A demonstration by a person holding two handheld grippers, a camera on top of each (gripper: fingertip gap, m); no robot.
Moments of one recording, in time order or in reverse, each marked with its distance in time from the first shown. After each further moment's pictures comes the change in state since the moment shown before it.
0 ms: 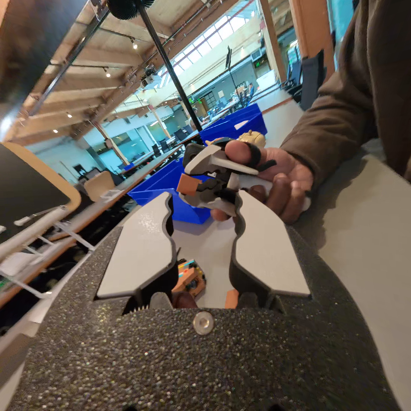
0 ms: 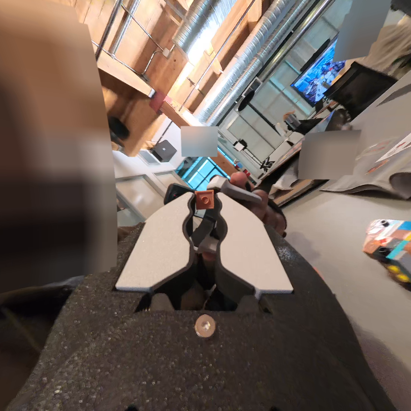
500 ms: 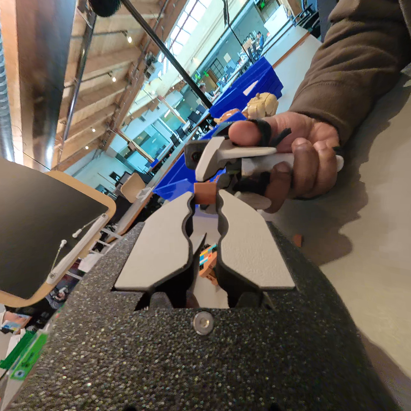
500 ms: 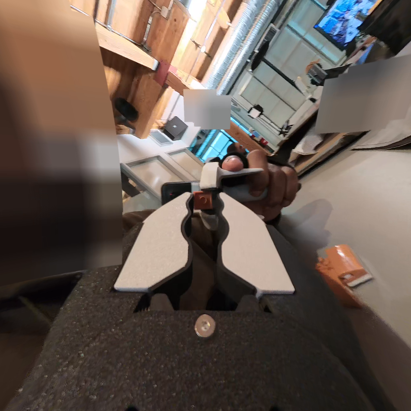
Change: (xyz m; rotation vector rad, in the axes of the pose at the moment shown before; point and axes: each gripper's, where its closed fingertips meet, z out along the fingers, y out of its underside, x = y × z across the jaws) left arm 0.001 0.008 -0.006 -0.111 -0.036 0.275; right arm 0.002 0.032 0.011 -0.137 -0.024 0.112
